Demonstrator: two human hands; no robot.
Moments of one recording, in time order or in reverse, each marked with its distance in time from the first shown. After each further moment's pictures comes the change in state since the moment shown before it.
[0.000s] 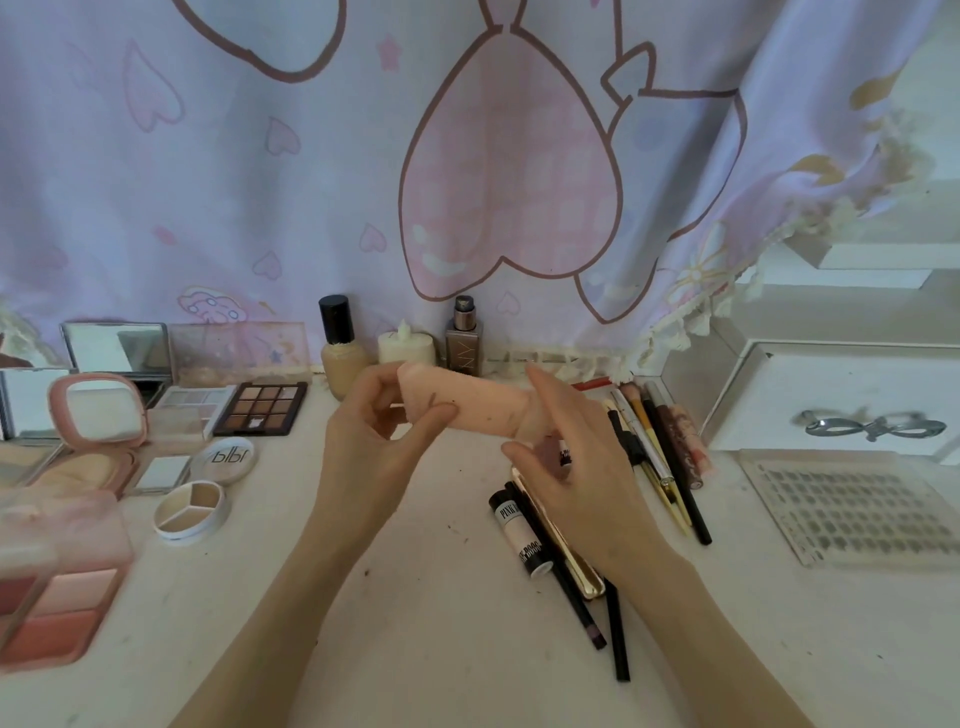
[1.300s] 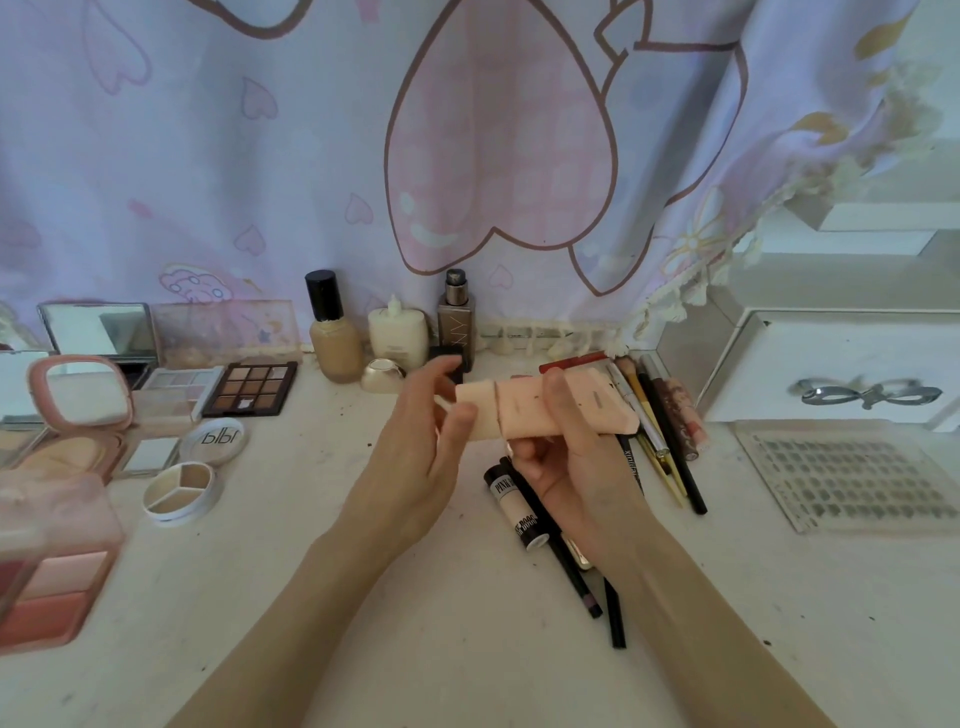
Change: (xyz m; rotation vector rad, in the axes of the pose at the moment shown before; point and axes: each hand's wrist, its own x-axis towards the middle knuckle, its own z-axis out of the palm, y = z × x) left_hand -0.016 -0.021 0.014 0.386 -0.289 0.244; right_hand 0.000 -0.022 0.002 1.280 0.074 0.725
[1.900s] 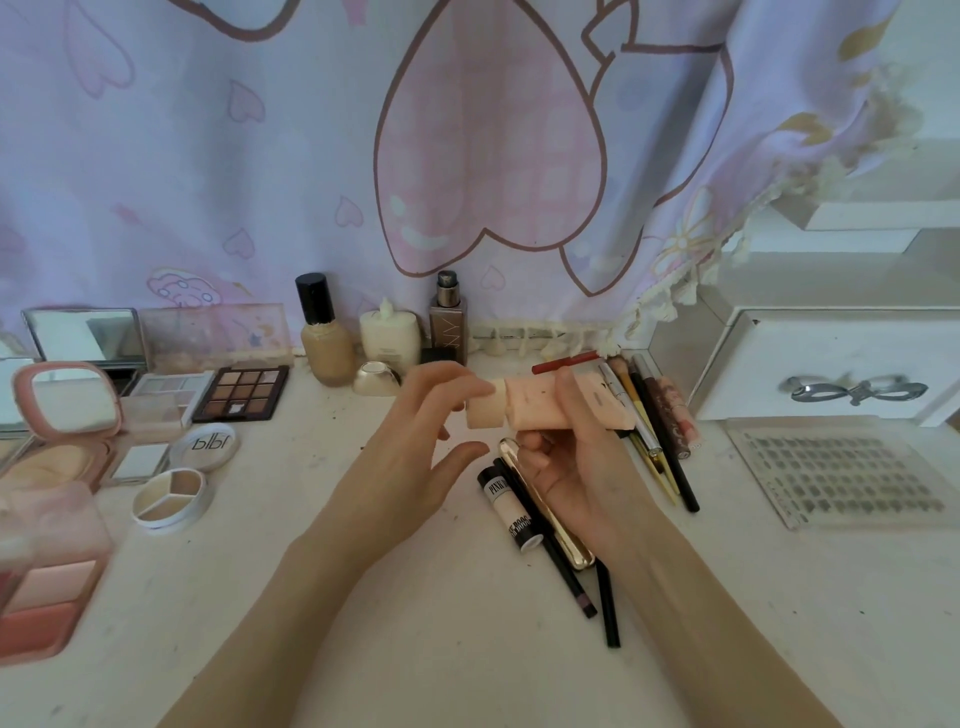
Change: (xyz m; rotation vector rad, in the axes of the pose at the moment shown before) left_hand 0.004 -0.008 -0.004 0.082 -0.090 0.263; right_hand 0.008 -0.002 -0.007 0.156 0.081 0.067
